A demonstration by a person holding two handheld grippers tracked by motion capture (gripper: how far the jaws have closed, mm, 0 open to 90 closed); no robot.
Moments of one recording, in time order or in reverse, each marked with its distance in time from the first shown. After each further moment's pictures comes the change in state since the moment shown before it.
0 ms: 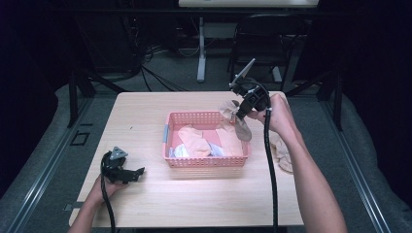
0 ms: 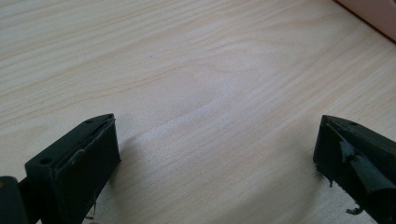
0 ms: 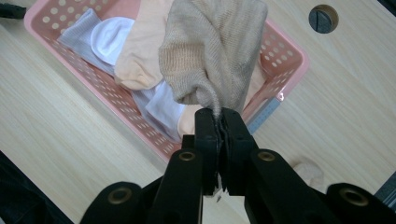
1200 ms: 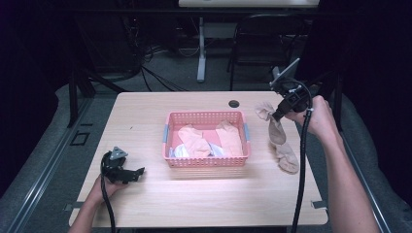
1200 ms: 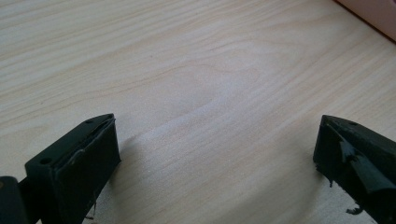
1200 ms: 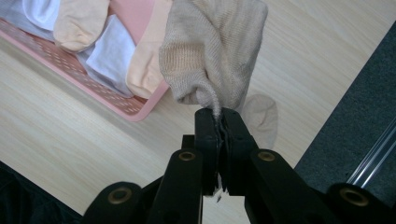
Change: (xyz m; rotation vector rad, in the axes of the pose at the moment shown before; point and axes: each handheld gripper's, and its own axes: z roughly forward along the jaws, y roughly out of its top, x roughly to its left) left arm 0.000 0.000 0.000 0.000 0.000 0.000; right arm -0.067 -0.065 -0.031 0.058 -0.056 0.148
